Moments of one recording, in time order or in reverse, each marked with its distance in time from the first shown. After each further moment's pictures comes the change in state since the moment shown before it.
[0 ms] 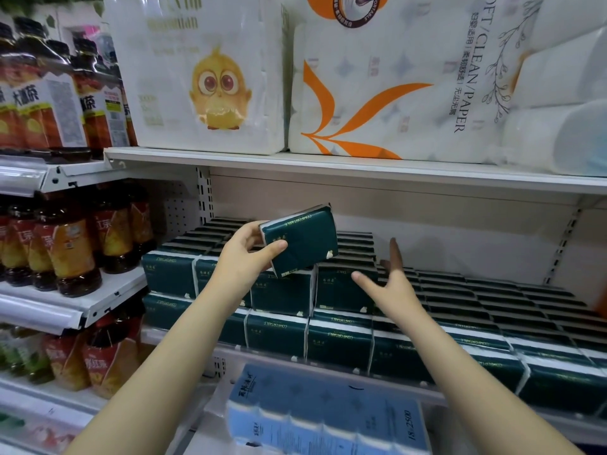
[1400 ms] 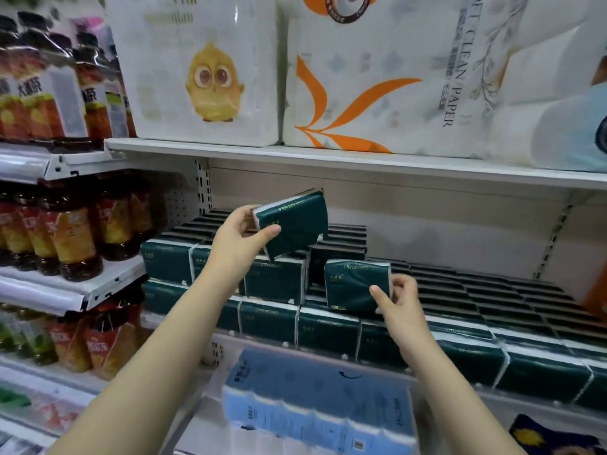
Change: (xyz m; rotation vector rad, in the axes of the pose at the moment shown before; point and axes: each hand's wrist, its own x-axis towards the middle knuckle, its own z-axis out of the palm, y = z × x) left_hand -0.007 0.012 0.009 0.109 0.106 0.019; right_hand -0.049 0.027 -0.012 0.198 0.087 0.124
